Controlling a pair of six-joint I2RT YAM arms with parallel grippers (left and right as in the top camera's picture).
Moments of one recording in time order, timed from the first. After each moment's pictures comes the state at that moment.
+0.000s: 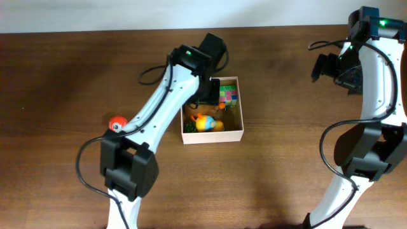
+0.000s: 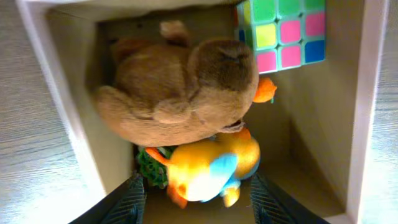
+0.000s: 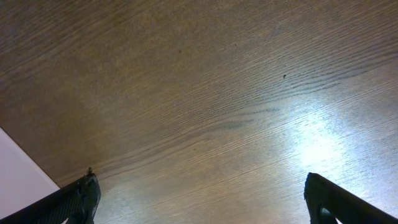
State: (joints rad) left arm -0.54 2.14 2.06 -1.31 0.00 -0.43; right arm -0.23 2.15 2.19 -1.53 0.01 0.24
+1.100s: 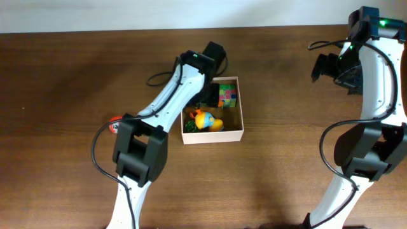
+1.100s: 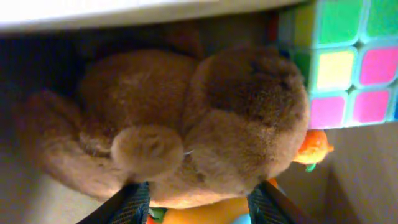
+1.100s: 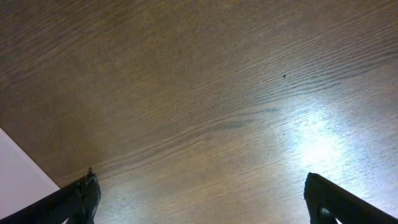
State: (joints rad) left arm -0.51 2.30 2.06 -1.22 0.00 -0.43; right arm -0.23 2.15 2.19 -1.53 0.01 0.24
